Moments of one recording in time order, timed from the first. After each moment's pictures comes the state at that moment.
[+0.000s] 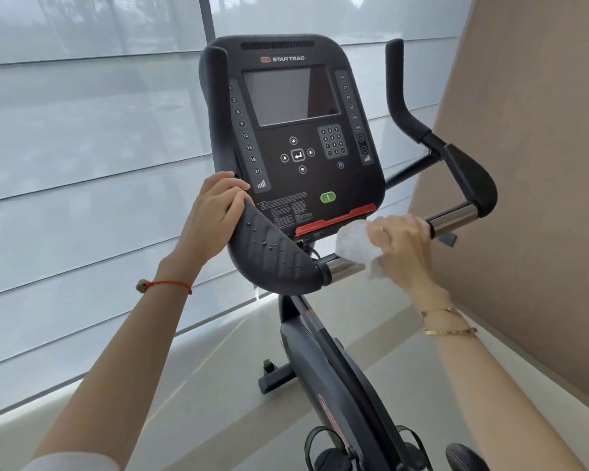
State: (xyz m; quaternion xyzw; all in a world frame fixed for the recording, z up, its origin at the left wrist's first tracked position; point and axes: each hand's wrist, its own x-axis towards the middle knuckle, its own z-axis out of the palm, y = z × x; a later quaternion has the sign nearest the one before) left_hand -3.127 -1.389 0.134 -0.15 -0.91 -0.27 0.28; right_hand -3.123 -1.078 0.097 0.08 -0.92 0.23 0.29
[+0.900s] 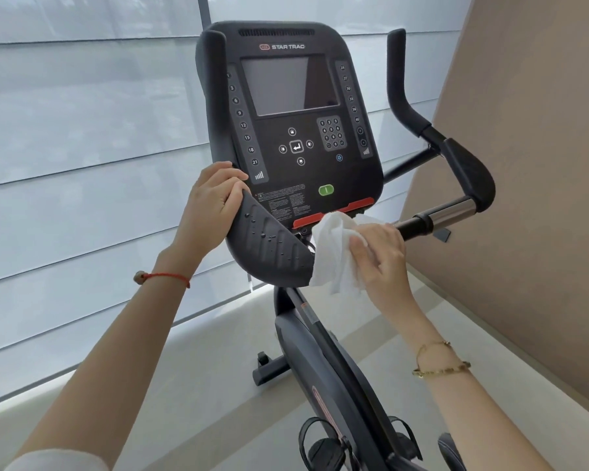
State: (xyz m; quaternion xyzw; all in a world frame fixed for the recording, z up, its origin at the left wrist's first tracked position) left_hand -3.135 -1.389 0.128 -0.15 -0.90 -0.27 0.31; right_hand -3.086 -1.106 0.072 0.16 -0.84 0.45 0.26
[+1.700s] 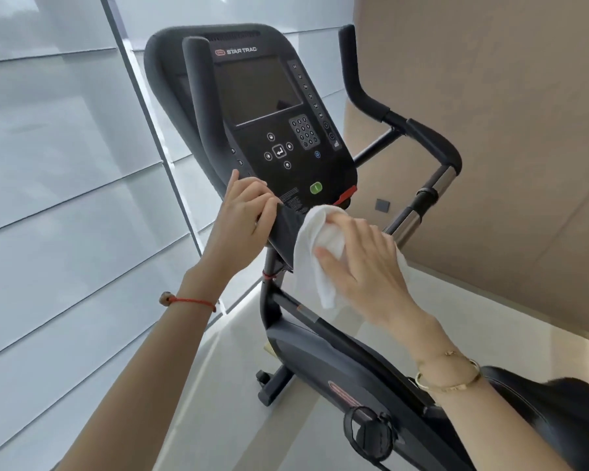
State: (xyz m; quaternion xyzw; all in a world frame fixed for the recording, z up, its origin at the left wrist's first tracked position) left_hand -3.179 -1.427 0.122 -0.37 -0.83 -0.29 0.29; right_hand -3.044 -1.247 0.106 0.02 -0.95 0.20 0.25
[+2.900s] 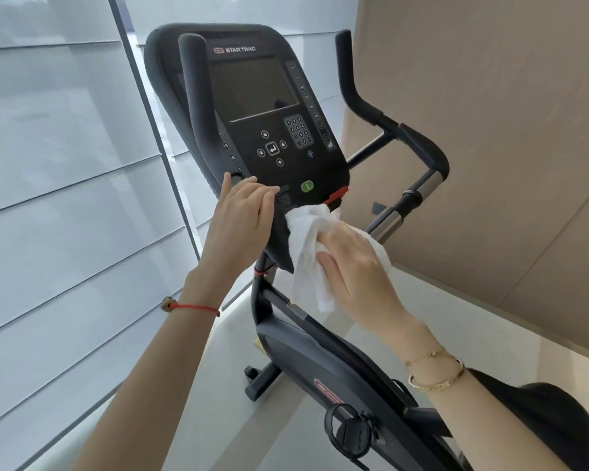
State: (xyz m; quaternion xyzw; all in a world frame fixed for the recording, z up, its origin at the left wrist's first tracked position) left_hand -3.137 -1.404 0.135 -0.28 -0.88 -0.27 0.27; right_hand -3.030 -1.223 0.094 0.15 -0.93 0.20 0.28
